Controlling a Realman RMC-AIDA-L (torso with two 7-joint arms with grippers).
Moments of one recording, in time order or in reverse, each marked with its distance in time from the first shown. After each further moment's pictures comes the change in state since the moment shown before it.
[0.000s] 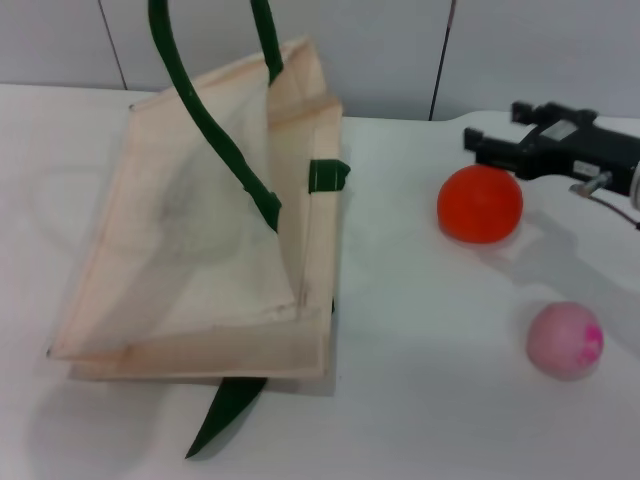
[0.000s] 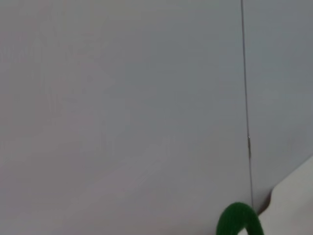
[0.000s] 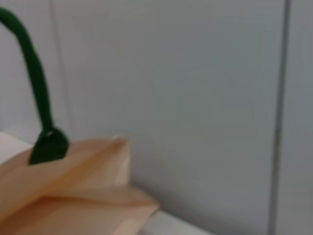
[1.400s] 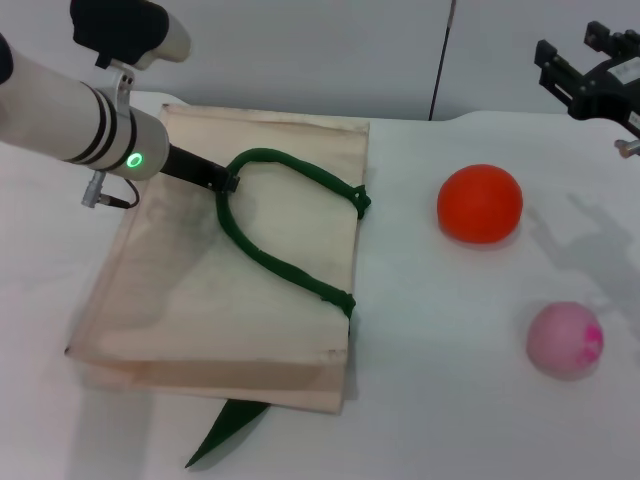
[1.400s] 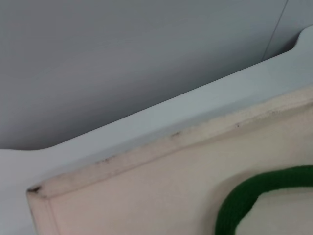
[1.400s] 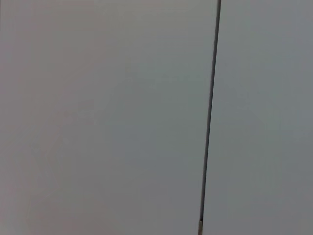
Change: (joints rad) left arm -0.193 -0.004 0.077 -1.135 0.015 0.570 0.151; right arm -0.196 0.009 -0.191 -0.212 0.562 -0.345 -0.533
